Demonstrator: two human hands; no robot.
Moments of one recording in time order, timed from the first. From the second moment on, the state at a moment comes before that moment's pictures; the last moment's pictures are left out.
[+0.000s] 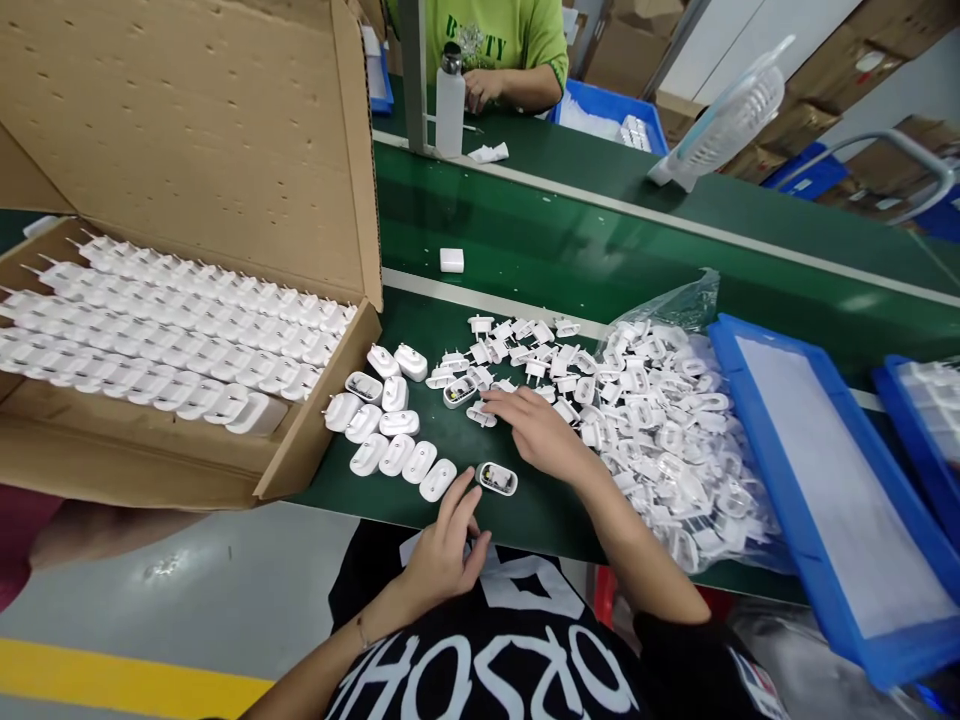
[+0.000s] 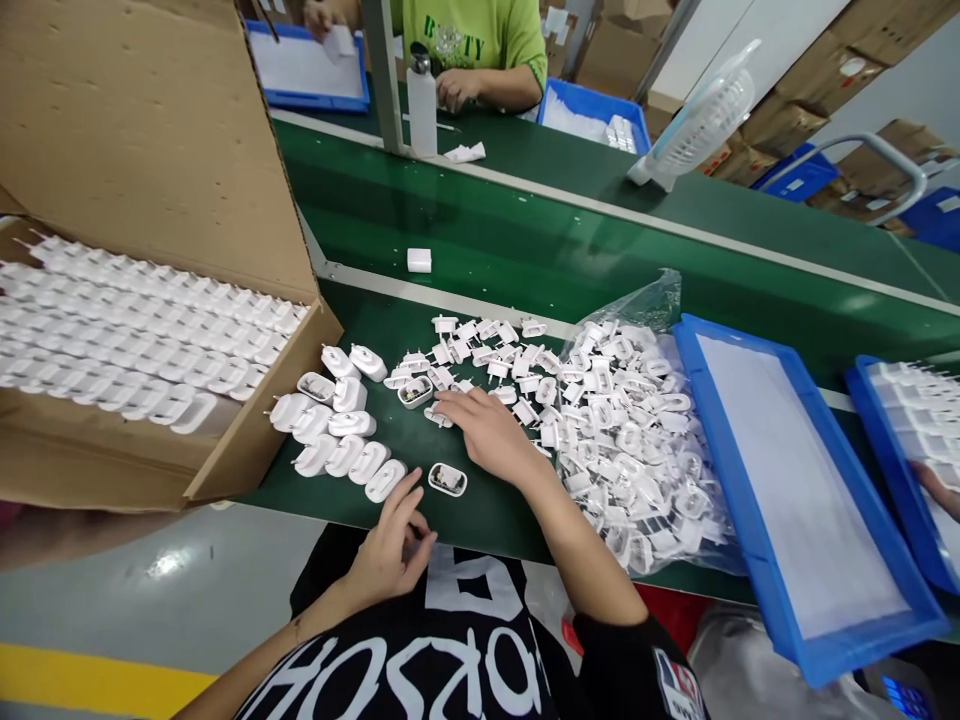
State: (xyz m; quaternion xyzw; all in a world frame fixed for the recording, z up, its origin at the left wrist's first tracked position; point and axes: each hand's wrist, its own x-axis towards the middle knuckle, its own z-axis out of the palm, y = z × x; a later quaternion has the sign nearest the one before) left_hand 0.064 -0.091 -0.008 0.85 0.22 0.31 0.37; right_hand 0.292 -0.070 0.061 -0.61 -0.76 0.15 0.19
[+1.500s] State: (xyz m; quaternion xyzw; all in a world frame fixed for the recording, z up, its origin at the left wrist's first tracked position) left_hand 0.060 -0.099 -0.011 0.79 0.31 0.28 0.45; right_hand 0.264 -0.140 0.060 -0.58 -0.70 0.24 0.34
